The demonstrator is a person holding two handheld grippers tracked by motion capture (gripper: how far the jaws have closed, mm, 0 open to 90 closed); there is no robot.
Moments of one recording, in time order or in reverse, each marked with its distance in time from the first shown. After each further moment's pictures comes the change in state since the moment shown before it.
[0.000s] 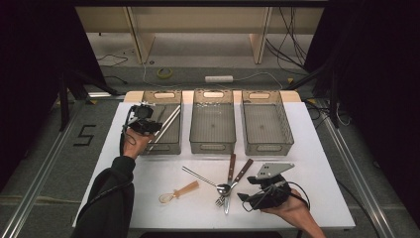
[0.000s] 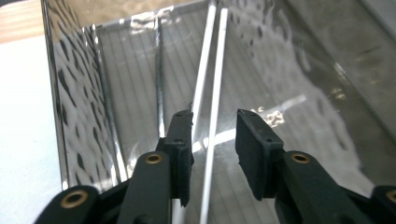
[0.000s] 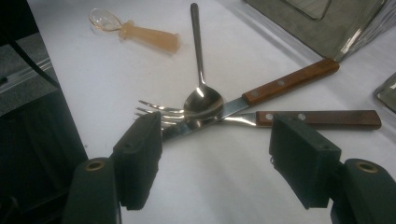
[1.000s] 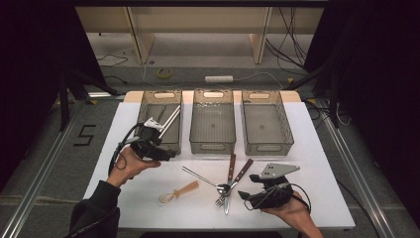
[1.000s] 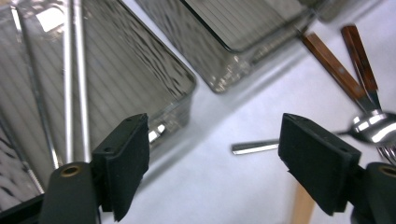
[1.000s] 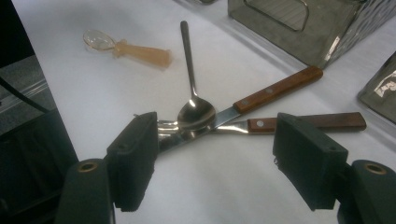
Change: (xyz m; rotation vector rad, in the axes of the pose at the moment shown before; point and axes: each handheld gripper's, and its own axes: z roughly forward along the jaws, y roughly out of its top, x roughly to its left) left arm -0.060 -0.043 -0.075 0.082 -0.279 0.244; right arm 0.000 -0.005 -0.003 -0.072 -0.034 0.043
